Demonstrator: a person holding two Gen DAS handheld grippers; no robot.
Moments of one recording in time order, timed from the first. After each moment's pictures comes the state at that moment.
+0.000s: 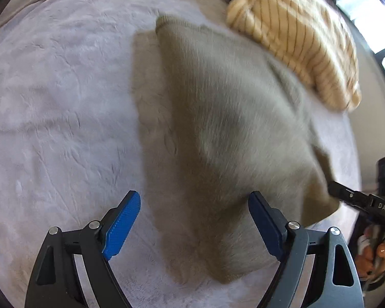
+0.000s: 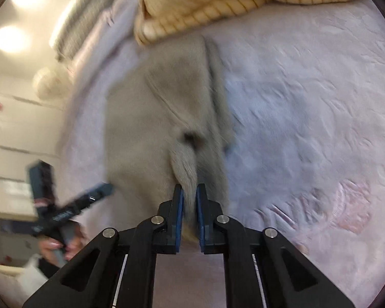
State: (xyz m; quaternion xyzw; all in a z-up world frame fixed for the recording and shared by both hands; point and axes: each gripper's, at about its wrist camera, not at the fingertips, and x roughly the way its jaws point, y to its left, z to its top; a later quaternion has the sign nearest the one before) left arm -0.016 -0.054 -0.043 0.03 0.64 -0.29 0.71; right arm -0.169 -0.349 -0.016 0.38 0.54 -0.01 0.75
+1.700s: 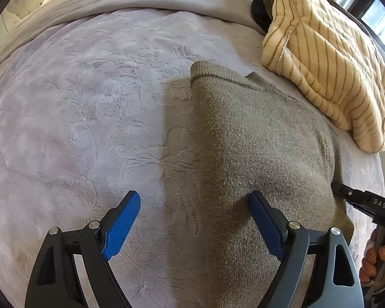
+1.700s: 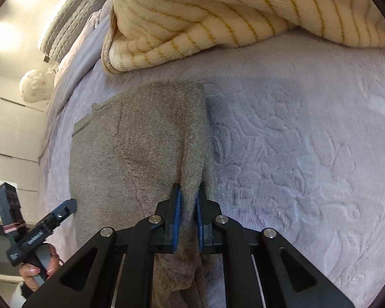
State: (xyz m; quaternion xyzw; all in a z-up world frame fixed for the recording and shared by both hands) left arm 0.039 -0.086 -0.035 0.03 0.59 -0.20 0.78; right arm -0.053 -0.388 -0.051 0.36 0.54 -0.03 0.76
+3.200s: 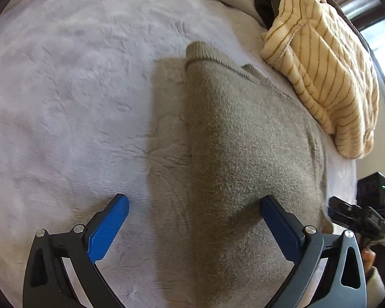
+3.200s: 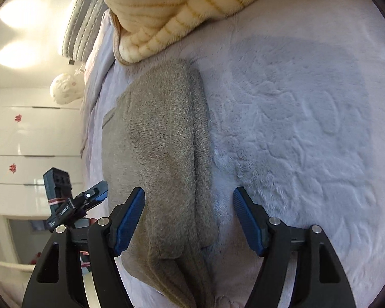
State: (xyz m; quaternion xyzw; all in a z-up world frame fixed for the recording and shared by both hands) left arm 0.058 -0.081 -0.062 -0.06 0.65 -0.25 0.71; right arm -0.050 -0.404 -0.083 0.47 0.53 0.09 0.70
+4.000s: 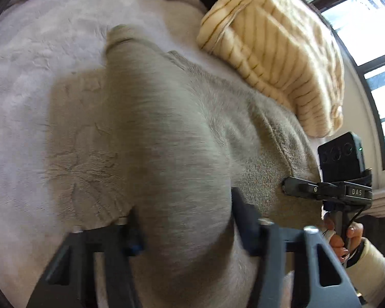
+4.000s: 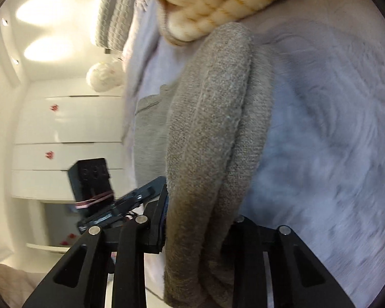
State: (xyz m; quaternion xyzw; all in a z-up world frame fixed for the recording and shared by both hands) left arm 0.040 -0.128 -0.050 -0.06 0.62 -0.36 0.69; right arm -0.004 -0.355 -0.077 0.52 0.49 0.20 0.67
